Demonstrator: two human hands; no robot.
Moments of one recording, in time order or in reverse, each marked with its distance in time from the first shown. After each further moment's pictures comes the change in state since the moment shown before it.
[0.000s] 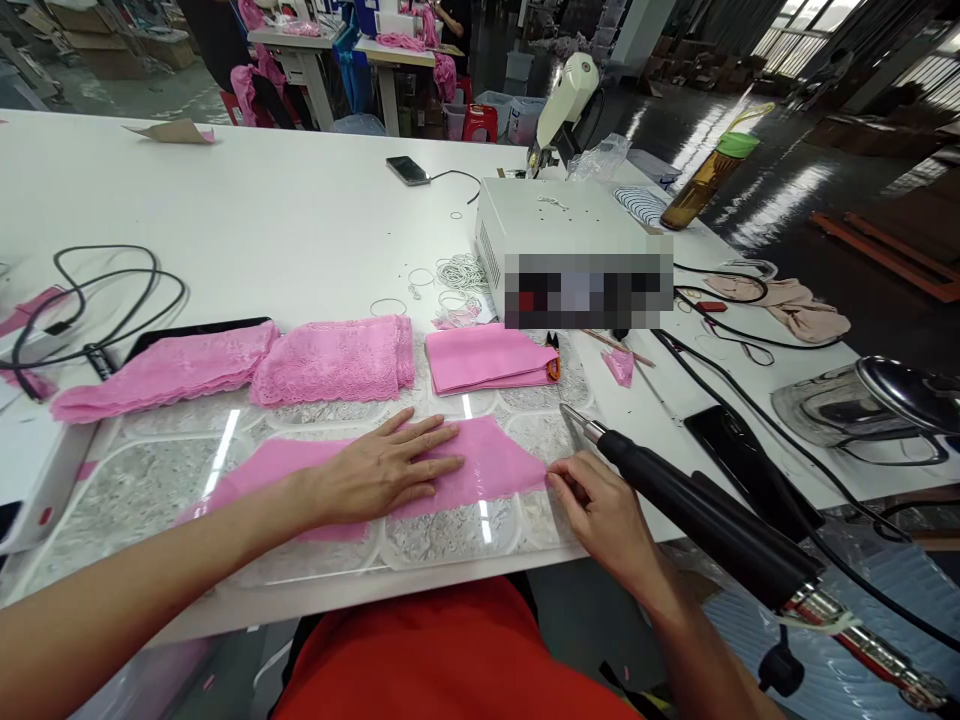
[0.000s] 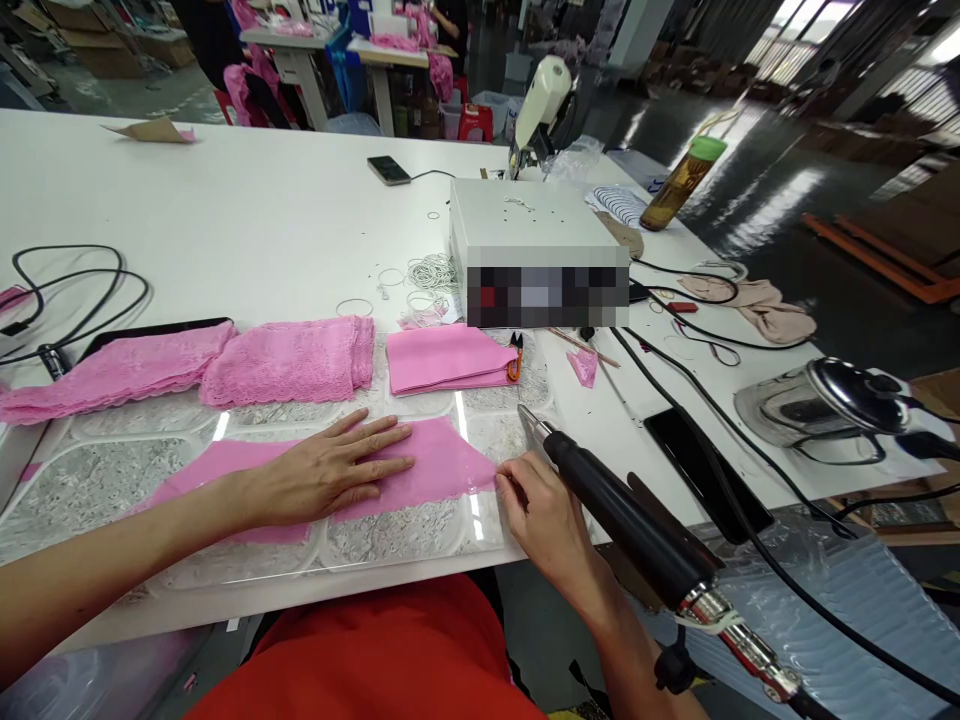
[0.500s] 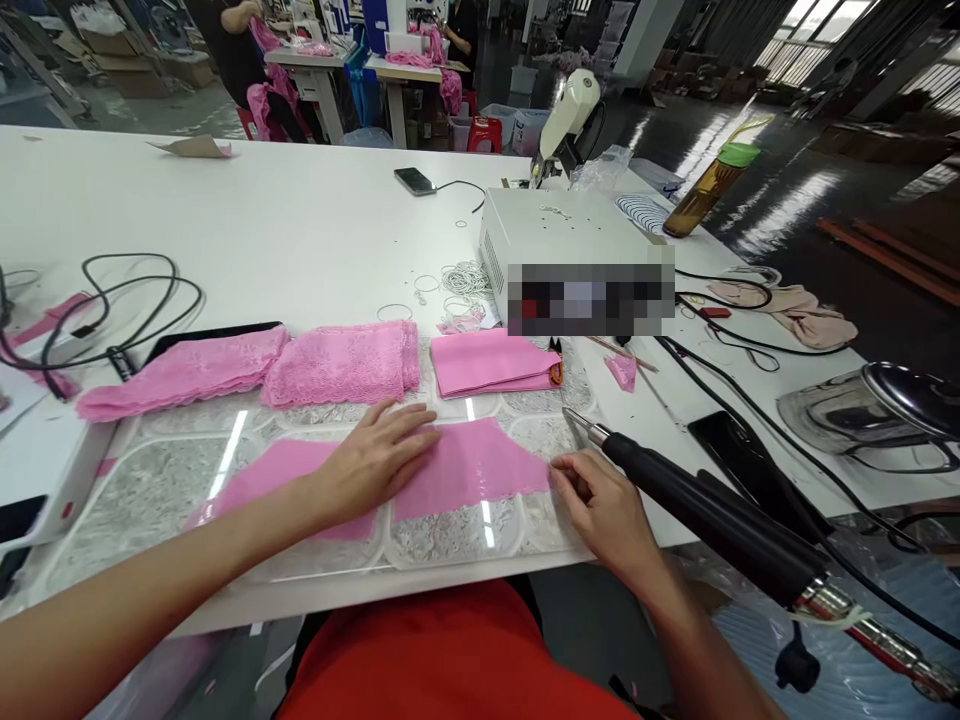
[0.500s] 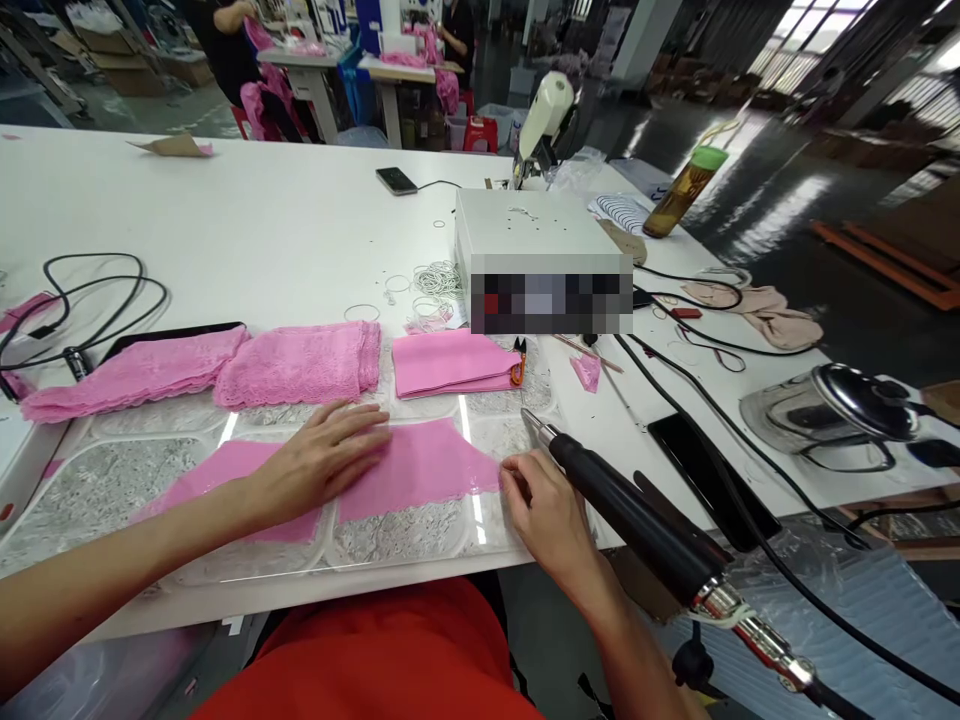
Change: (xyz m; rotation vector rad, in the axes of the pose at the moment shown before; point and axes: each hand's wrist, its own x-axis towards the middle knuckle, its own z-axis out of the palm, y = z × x) left_hand -0.005 0.004 -0.002 0.139 0.332 -0.156; right_hand 0.003 0.004 0.003 0.000 0.050 0.018
